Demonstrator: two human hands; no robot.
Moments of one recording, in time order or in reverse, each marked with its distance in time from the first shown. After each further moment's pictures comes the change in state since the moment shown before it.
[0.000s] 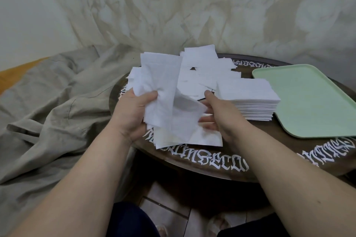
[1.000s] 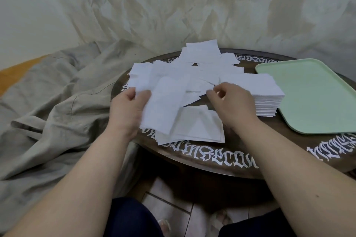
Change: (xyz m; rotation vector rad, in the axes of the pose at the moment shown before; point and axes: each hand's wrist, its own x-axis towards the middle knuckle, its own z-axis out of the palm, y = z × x) left_hand 0.014 -0.024 -0.030 0.337 0.269 0.067; right_hand 0.007 -0.004 -0.013 -0.840 0.396 -0.451
